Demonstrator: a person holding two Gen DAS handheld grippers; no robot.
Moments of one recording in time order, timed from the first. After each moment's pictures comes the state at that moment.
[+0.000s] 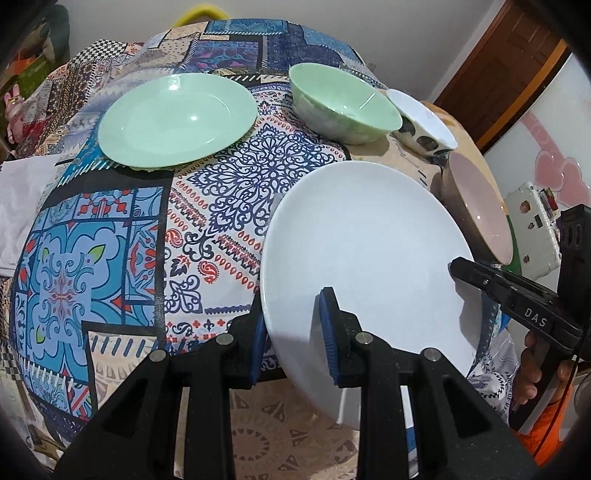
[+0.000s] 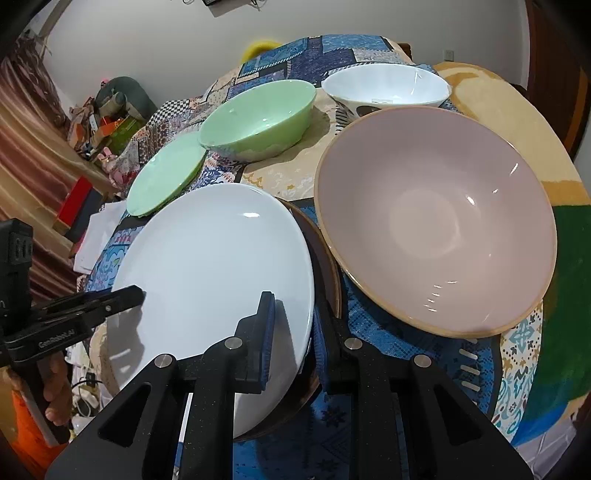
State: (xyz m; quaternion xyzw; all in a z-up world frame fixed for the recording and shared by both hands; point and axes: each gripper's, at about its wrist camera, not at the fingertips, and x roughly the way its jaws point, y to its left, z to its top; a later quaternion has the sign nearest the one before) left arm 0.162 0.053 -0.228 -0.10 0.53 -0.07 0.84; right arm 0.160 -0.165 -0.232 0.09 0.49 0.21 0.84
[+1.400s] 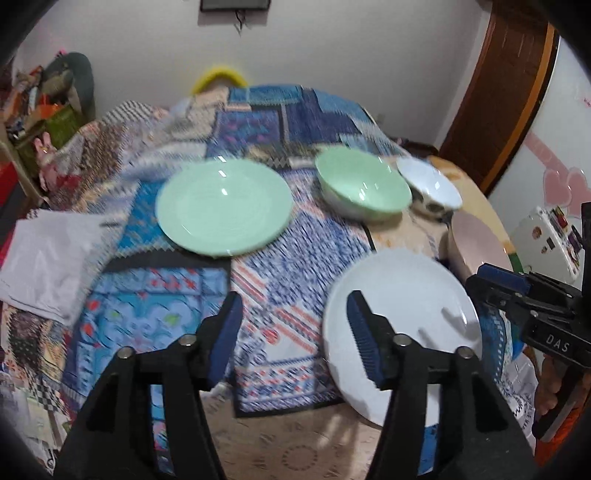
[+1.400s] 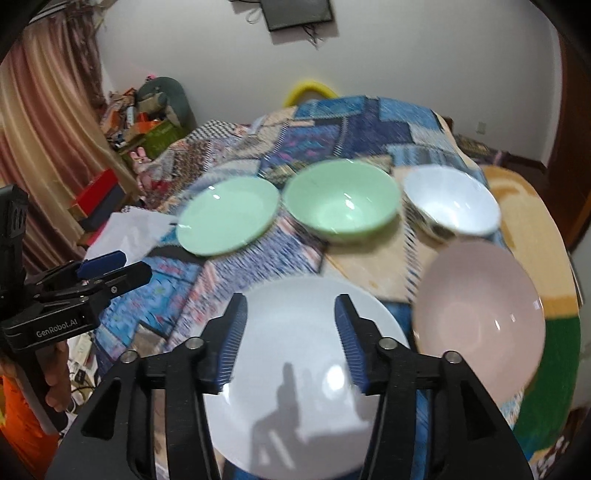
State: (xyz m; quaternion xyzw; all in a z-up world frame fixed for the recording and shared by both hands) left arm 0.150 0.088 -0.161 -0.06 0.43 -0.02 0.90; right arm 0.163 -0.091 -0.164 0.01 0.40 0.26 0.88
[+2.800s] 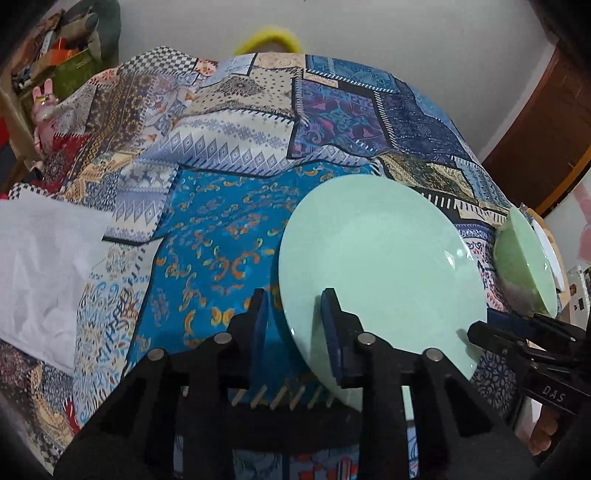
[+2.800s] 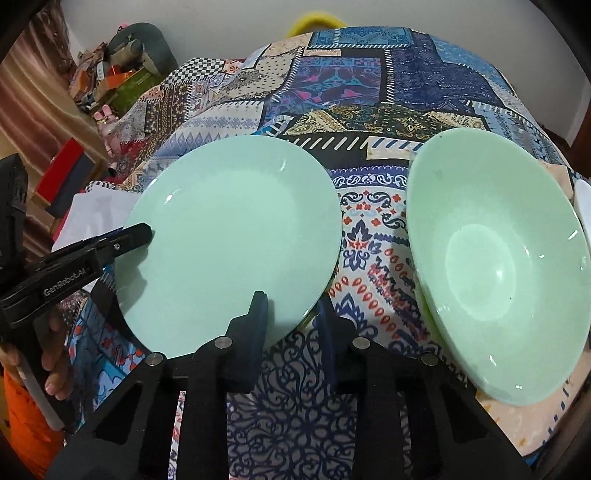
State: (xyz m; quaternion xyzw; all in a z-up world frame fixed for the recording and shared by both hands) left arm 0.311 0.260 -0.258 -0.13 0.47 0.01 0.87; right arm 0.293 0.044 -0.244 -0.01 0.51 0.24 0.82
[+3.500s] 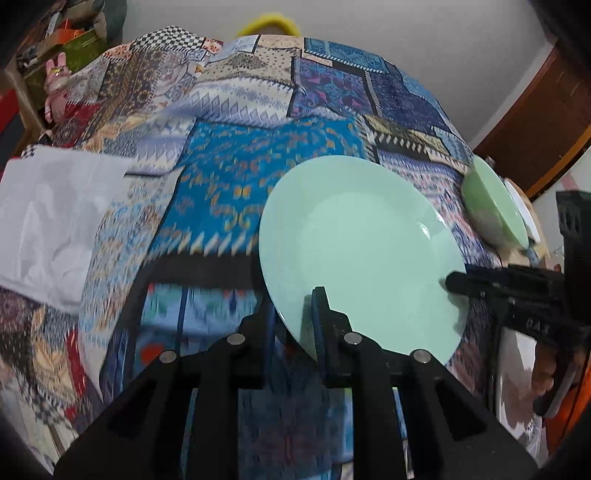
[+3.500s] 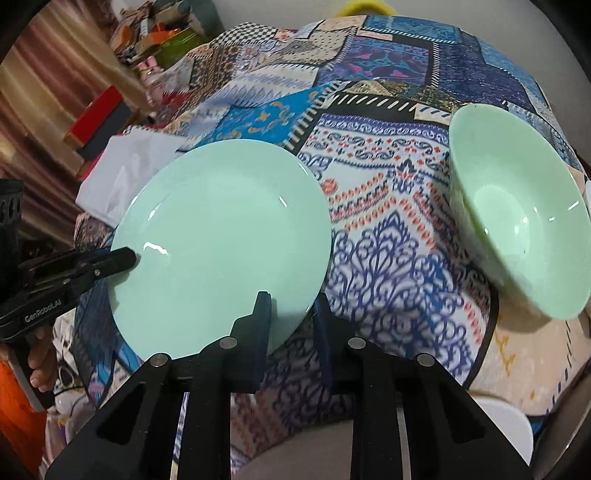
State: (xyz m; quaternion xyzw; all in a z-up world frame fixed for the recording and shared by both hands) left arm 0.215 0.256 -0.249 -0.15 0.51 0.00 0.85; right arm 0.248 0.044 -0.243 -0.07 0.54 0.32 0.78
